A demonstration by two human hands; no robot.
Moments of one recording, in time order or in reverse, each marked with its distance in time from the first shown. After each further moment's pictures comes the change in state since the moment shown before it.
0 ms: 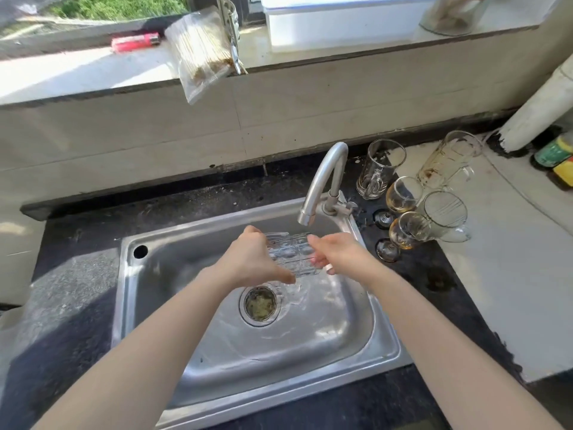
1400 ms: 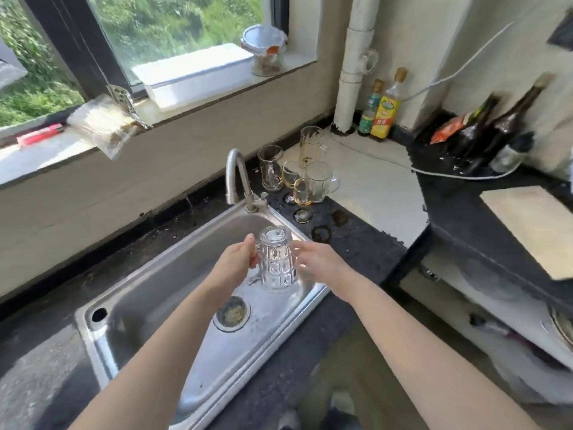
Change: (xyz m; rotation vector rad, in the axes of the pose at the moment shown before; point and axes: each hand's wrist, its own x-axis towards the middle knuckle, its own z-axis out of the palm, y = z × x) left_hand -0.097 0.014 0.023 -0.607 -0.118 0.332; right_hand -0.161 0.046 0.059 0.390 0.404 -0.018
